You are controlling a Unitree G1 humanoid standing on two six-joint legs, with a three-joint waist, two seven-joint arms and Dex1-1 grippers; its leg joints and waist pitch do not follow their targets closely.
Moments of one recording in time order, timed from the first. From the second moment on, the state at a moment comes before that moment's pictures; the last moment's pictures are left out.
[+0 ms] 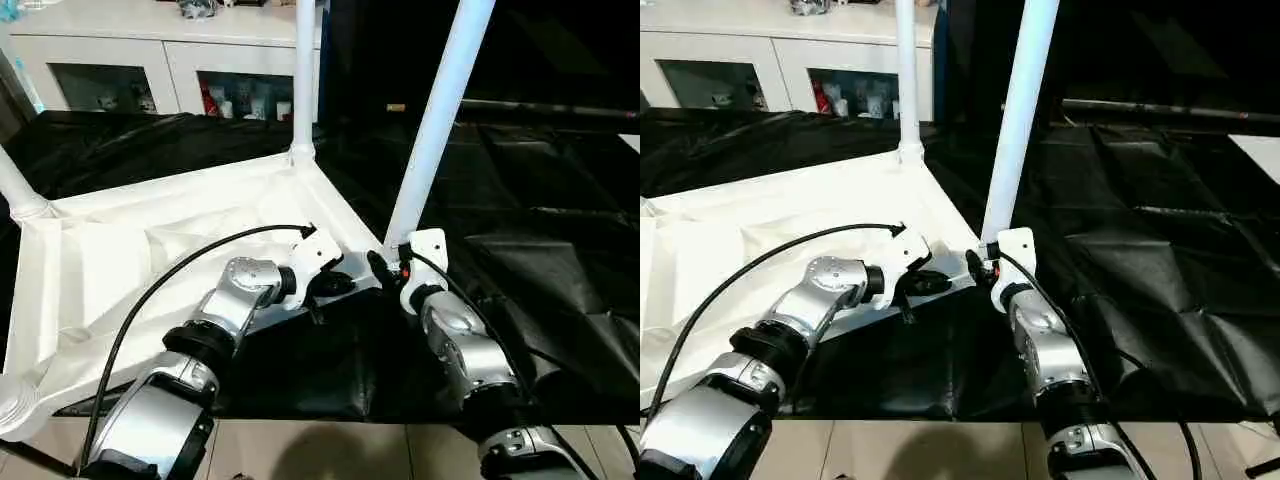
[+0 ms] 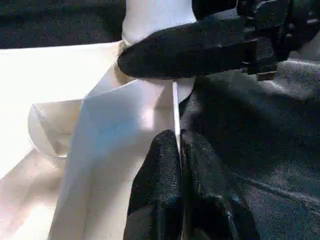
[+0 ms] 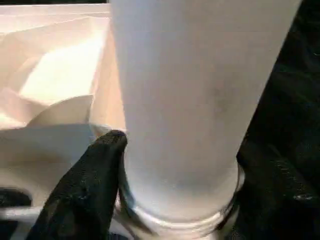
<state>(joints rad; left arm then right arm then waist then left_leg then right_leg) -0.73 0.14 -0.24 0.89 0.08 0.01 -0.89 -0.44 -0.06 0.01 0.61 0.05 0.05 0.30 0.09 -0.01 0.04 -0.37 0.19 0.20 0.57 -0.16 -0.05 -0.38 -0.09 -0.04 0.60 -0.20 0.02</state>
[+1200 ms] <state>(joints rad) -0.65 0.31 -0.25 0.74 -0.01 0.00 -1.30 -0.38 -0.35 0.15 0.42 0.16 0.10 0.98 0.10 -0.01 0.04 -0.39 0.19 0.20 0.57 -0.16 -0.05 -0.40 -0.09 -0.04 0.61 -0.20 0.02</state>
